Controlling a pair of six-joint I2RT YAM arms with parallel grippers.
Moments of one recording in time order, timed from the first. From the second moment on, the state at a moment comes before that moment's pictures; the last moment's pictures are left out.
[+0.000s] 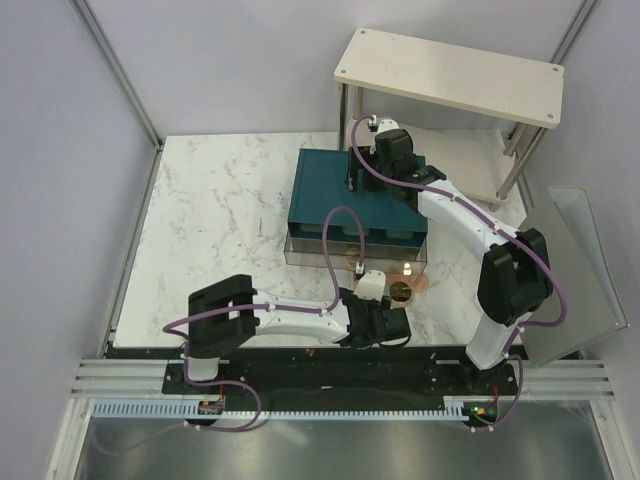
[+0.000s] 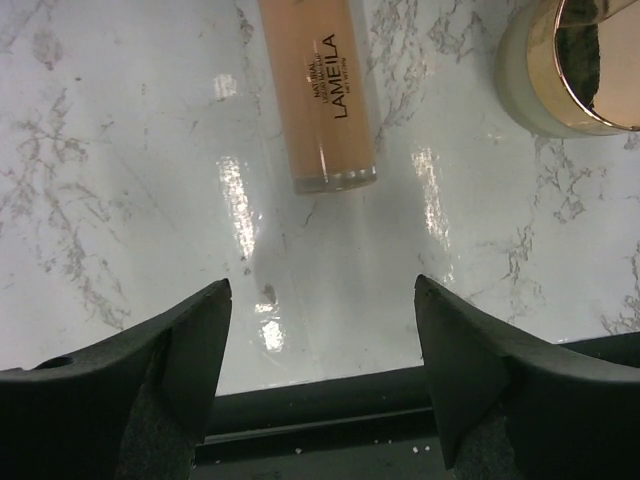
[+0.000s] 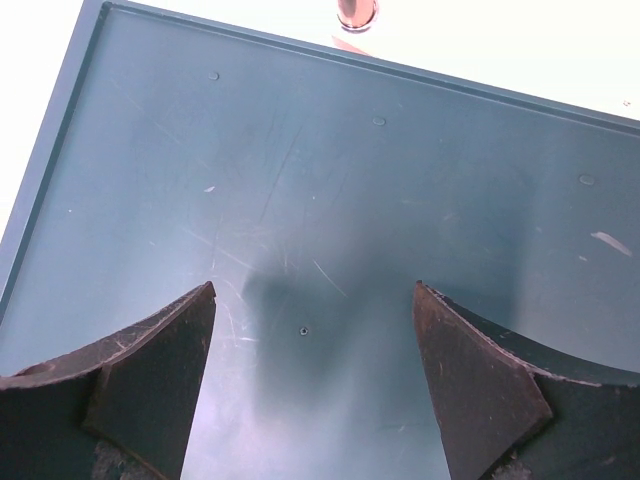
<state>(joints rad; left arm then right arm) -1.42 1.87 1.27 -0.73 -0.66 -1.14 0.47 1.76 1.48 -0.30 0.05 0.32</state>
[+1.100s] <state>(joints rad) -1.37 2.04 1.38 -0.66 -0.72 -1.19 0.46 1.76 1.44 -0.22 0.00 0.31</state>
